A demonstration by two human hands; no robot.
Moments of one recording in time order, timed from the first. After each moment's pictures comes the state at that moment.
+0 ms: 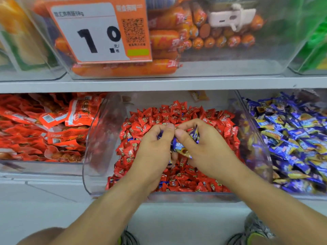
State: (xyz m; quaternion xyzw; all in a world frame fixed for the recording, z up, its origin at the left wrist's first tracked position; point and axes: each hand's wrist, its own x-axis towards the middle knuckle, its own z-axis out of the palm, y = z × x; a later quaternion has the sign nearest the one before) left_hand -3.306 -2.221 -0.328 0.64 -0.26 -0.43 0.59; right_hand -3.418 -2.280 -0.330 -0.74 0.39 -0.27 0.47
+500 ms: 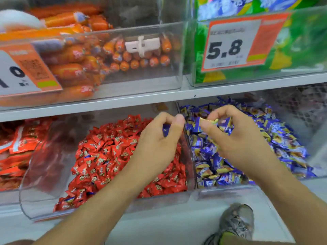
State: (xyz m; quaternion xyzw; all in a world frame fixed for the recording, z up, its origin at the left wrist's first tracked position) left_hand -3.409 -2.271 -0.290 0.62 -0.56 -0.27 0.48; right_hand -3.577 -2.322 -0.290 -0.68 0.49 -0.38 0.39
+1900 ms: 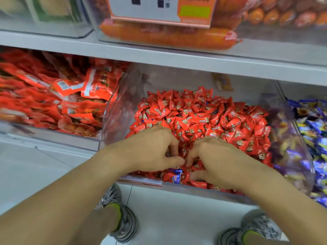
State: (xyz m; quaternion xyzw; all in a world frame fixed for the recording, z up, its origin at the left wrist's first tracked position) left_hand -3.230 -2.204 -0.349 0.66 -0.71 -0.22 0.11; right_hand -3.403 -2.283 -0.340 -0.94 0.25 0.15 0.16
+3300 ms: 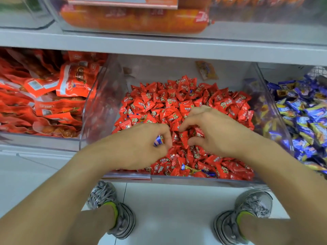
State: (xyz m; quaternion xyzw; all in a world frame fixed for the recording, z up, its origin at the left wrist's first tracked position) left_hand -3.240 -2.197 -0.328 0.69 -0.62 -0.35 0.11; right_hand -3.415 -2.321 -0.345 -0.95 0.25 0.01 0.17
